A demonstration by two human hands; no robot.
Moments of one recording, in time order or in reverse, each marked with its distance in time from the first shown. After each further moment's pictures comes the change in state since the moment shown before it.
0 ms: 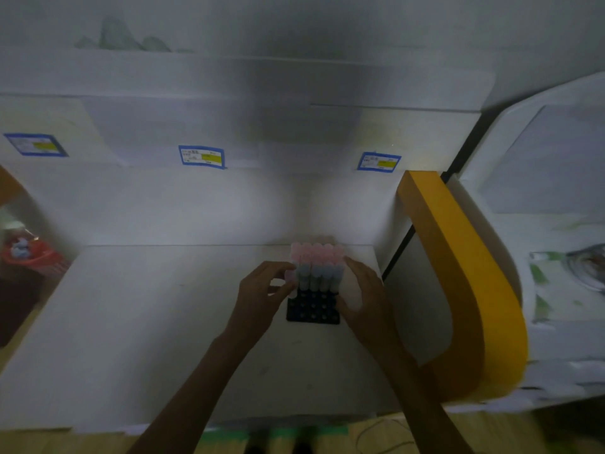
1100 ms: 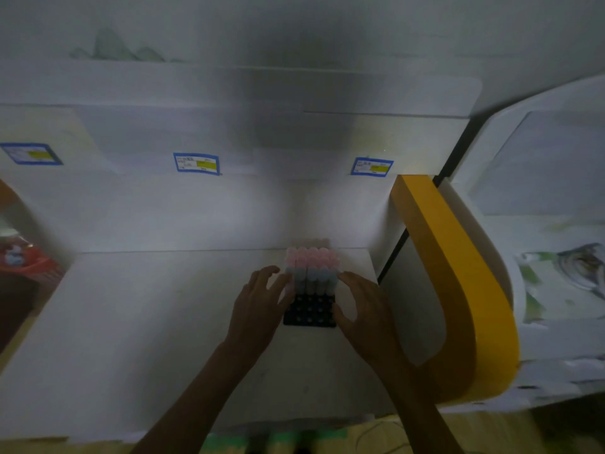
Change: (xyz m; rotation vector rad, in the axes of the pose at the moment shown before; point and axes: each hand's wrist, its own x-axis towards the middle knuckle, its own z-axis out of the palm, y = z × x) left_hand -0.009 -0.013 0.013 0.544 -0.037 0.187; right_hand -0.011 -0.006 -0.007 -0.223 0.072 -0.170
